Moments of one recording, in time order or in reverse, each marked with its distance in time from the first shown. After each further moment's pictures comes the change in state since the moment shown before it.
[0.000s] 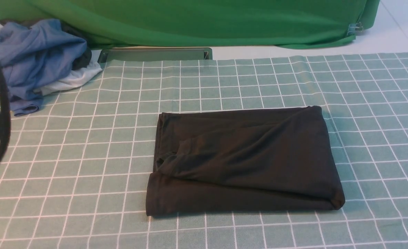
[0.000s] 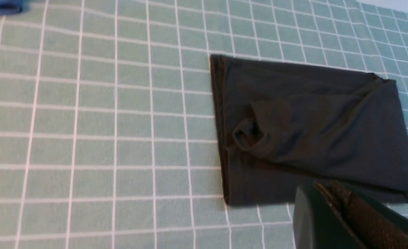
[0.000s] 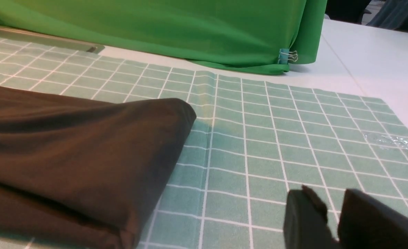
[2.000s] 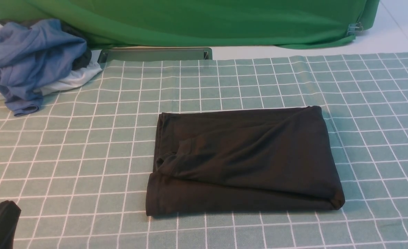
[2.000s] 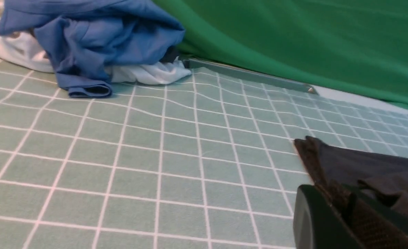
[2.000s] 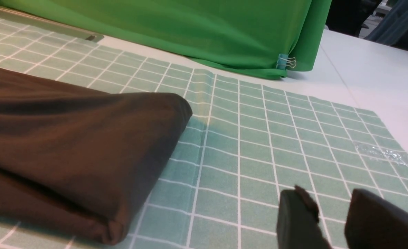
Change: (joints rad) right arm 0.000 0.000 0.000 0.000 0.001 -0.079; left arm 0.033 -0.696 1.012 0.175 -0.892 0.004
